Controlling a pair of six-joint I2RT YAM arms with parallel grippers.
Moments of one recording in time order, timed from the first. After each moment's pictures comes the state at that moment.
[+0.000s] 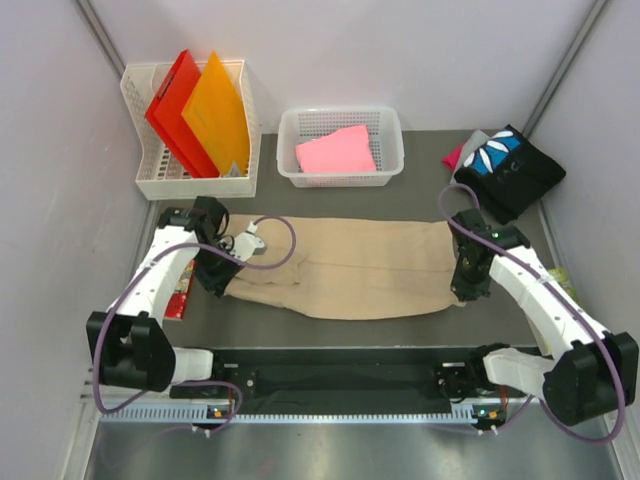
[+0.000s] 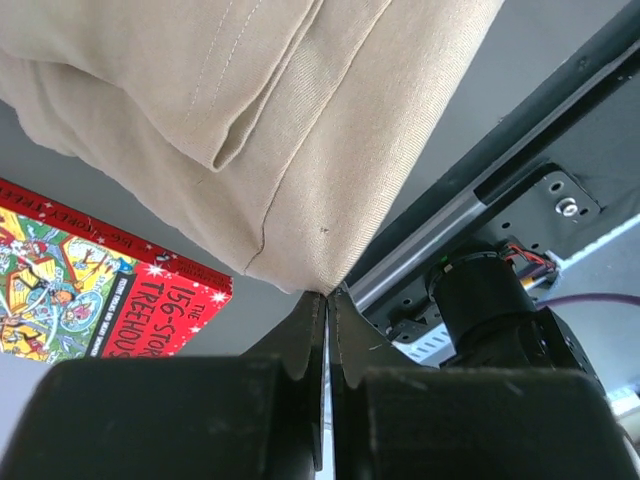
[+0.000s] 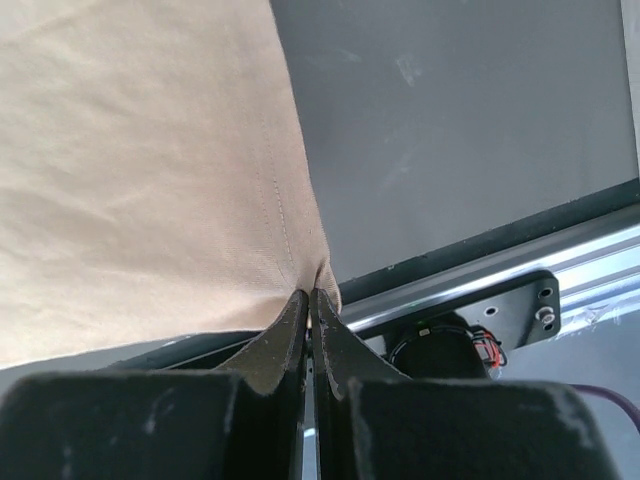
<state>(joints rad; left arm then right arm) -0.11 1.31 1.08 -1.31 0.16 0.76 0.29 1.12 0.89 -1.18 0.22 0.65</state>
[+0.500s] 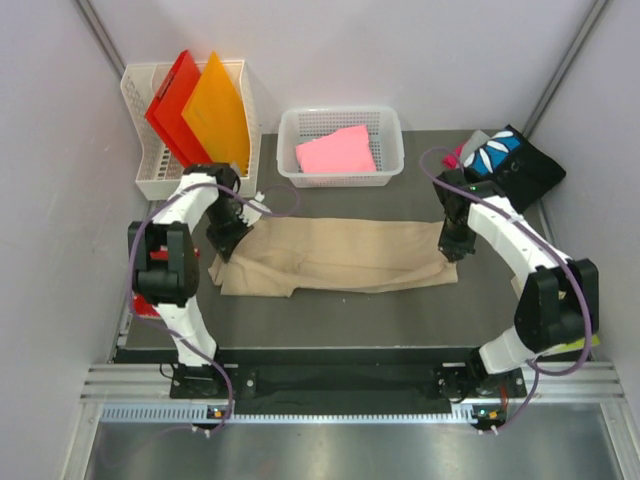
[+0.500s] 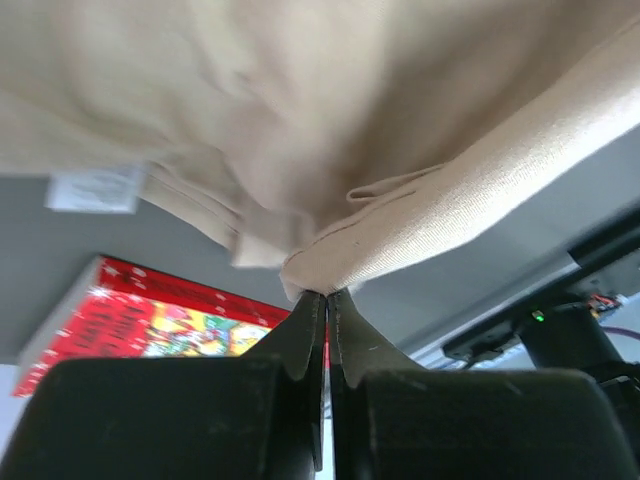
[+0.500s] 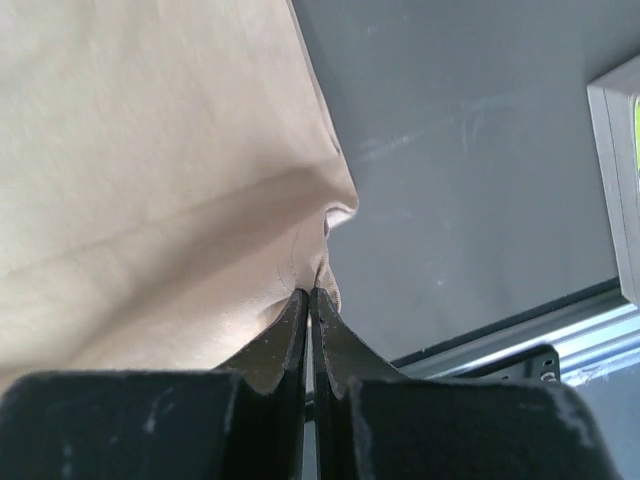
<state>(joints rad) -0.07 1.84 1.46 -1.29 0.12 0.78 0.26 1.50 1.20 -1.10 0.28 0.60</state>
